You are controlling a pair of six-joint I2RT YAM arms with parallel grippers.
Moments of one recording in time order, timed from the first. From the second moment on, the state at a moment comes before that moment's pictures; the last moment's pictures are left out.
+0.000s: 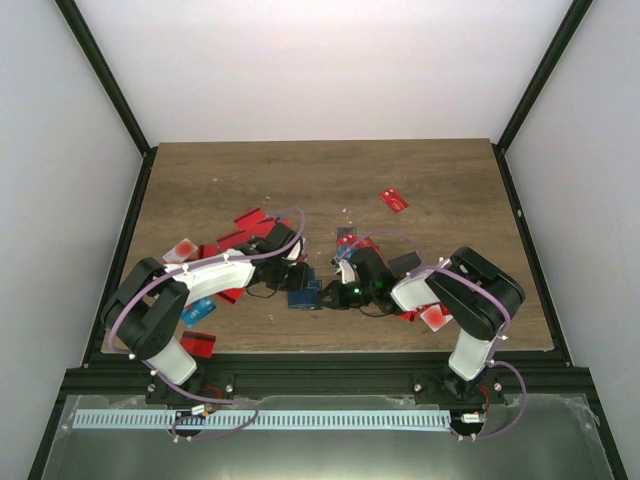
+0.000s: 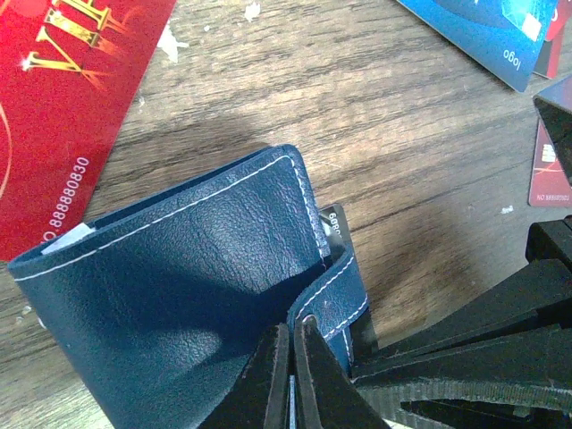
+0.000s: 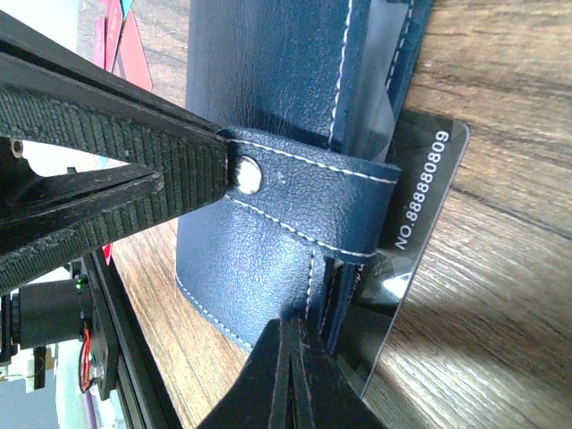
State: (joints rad) left arm -0.69 1.61 0.87 -0.36 0.24 -0.54; right arm 0.72 1.75 0.56 0.45 -0.61 0.74
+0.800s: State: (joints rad) left arm -0.68 1.61 0.86 -0.35 0.21 -0.54; right arm 0.72 1.67 0.54 0.41 -0.62 0.72
